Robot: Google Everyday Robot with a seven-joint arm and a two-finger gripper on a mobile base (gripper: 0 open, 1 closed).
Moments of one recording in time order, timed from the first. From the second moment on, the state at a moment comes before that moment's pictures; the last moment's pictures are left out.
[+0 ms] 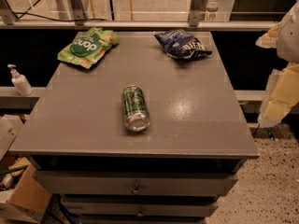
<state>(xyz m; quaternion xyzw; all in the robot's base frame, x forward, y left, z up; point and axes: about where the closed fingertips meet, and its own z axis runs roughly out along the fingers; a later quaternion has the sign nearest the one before) 0.438 -0.217 0.976 -0.60 0.78 -0.03 0.16</state>
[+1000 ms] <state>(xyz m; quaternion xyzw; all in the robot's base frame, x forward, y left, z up) 0.465 -0.175 0.954 -0.69 0.70 0.00 0.18</state>
